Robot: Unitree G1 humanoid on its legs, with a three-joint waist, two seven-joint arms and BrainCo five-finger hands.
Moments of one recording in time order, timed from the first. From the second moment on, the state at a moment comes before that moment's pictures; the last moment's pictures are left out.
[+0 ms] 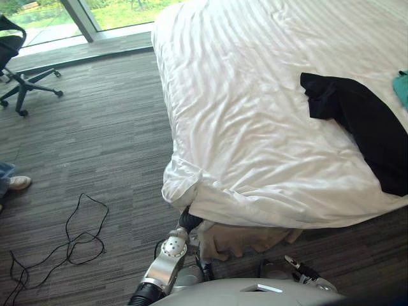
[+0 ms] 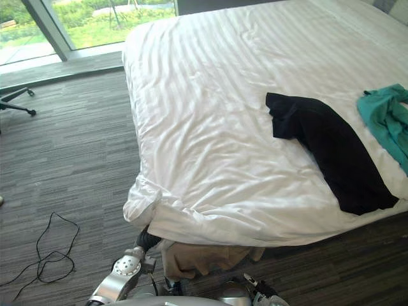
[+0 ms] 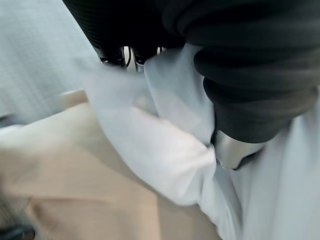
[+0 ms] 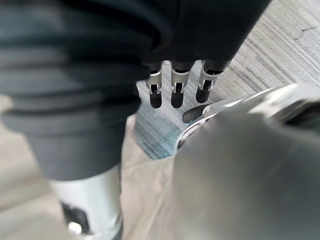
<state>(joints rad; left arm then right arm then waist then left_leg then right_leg) 0.18 -0.01 -0.14 0.58 -0.07 0.05 0.13 0.10 -0.09 -0.32 1.02 0.29 0.18 0.09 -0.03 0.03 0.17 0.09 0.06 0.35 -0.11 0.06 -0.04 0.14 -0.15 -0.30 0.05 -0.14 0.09</state>
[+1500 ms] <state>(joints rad) 0.02 0.19 -0.04 1.07 0.06 0.14 -0.08 0.07 -0.05 -0.40 1.03 0.60 0.12 -0.16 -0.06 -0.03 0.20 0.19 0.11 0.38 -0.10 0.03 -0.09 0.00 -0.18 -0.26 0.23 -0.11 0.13</state>
